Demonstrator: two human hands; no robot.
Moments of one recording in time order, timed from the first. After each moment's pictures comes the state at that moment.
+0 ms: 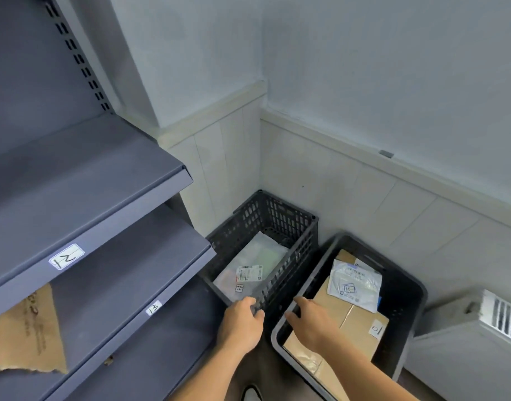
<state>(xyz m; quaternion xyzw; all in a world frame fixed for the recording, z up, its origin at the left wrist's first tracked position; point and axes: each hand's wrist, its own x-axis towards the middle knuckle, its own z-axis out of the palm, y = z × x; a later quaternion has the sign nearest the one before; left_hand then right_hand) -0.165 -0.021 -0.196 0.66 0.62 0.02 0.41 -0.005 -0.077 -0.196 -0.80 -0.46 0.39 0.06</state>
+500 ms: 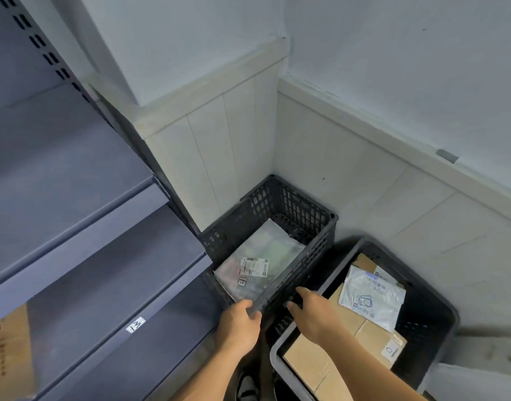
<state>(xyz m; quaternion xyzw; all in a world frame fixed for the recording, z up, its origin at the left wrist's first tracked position) -0.134 0.045 -0.244 0.57 0.68 -0.01 0.46 0.038 0.015 -0.232 -0.78 -0.46 0.43 0.02</state>
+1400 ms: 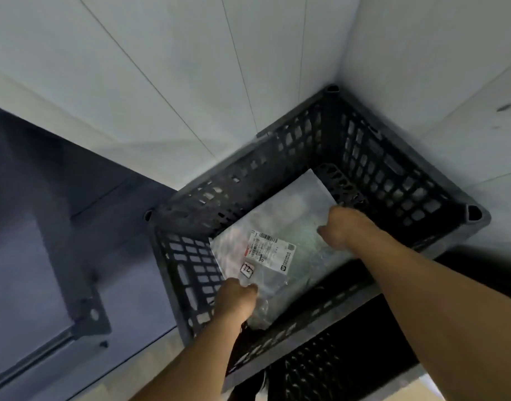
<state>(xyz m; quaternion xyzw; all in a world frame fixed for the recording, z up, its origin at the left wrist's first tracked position) -0.092 0.187 -0.520 0.28 0.82 -0.08 0.49 0.125 0.295 -0.521 -0.69 -0.54 0.41 -0.23</state>
